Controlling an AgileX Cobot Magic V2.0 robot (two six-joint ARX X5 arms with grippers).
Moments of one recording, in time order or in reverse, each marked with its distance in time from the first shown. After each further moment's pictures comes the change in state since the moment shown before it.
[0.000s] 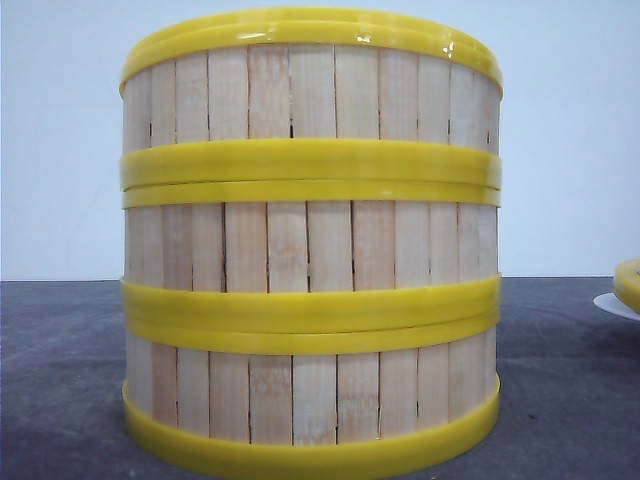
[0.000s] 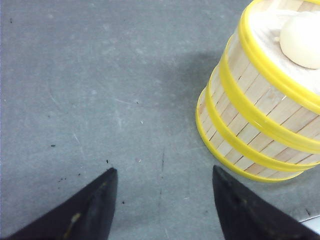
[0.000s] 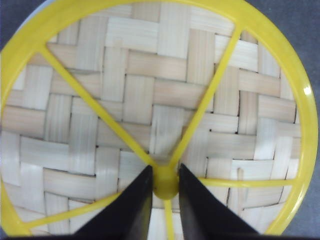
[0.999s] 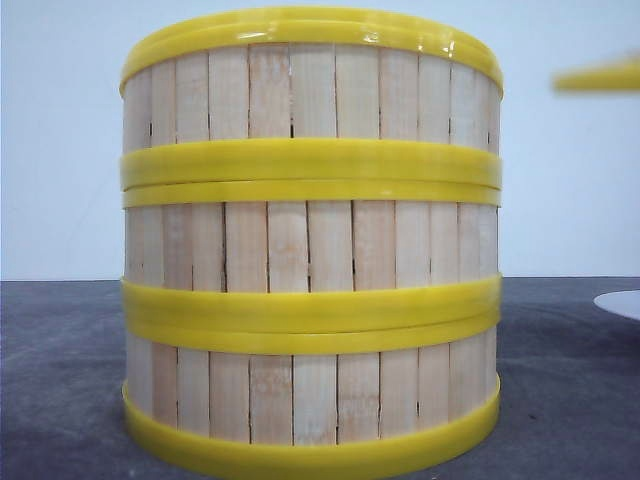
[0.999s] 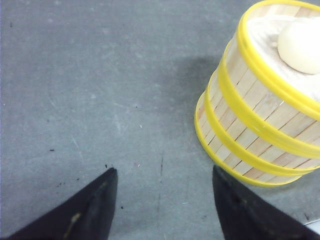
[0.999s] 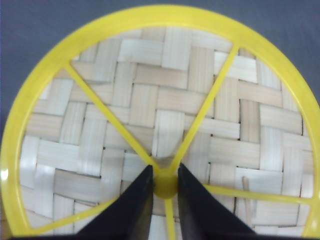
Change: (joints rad) left arm 0.000 0.000 0.000 0.019 0.000 0.000; right arm 0.220 -0.123 0.566 -0.269 -0.008 -0.043
